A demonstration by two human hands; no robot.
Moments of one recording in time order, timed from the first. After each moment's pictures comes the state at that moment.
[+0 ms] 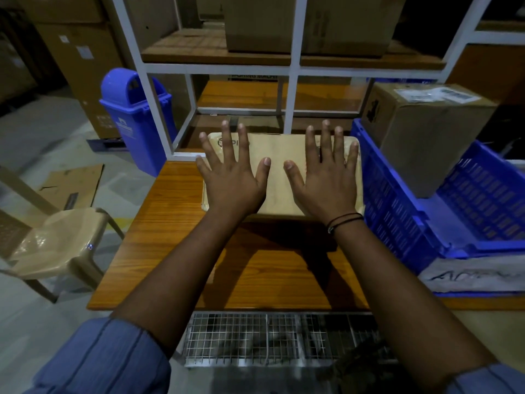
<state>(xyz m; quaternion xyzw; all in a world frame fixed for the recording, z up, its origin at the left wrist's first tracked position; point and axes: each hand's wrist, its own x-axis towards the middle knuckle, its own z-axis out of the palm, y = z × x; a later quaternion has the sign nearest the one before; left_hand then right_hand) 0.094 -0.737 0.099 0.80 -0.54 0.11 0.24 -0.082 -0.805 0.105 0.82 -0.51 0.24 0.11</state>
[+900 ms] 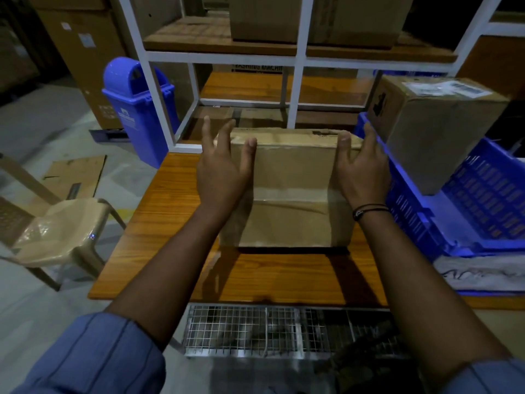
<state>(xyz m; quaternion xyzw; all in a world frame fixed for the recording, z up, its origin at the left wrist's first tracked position) 0.111 -0.728 0.102 0.72 -0.49 0.06 0.48 -0.120 -0.833 0.106 0.69 -0.57 0.44 -0.08</state>
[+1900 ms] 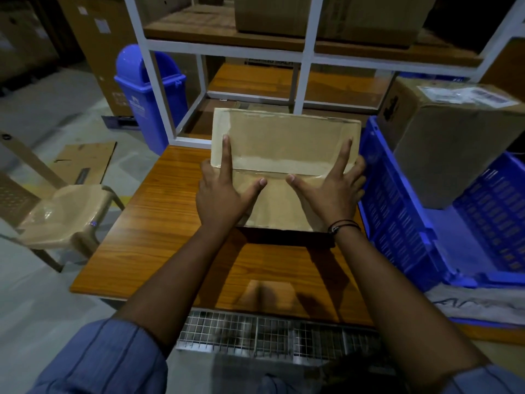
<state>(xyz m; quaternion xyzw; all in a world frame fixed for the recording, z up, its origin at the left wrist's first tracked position) 0.096 -0.742 0.045 0.80 -0.46 0.04 0.37 -0.093 -0.851 0.061 0.73 -0.60 0.31 -0.15</state>
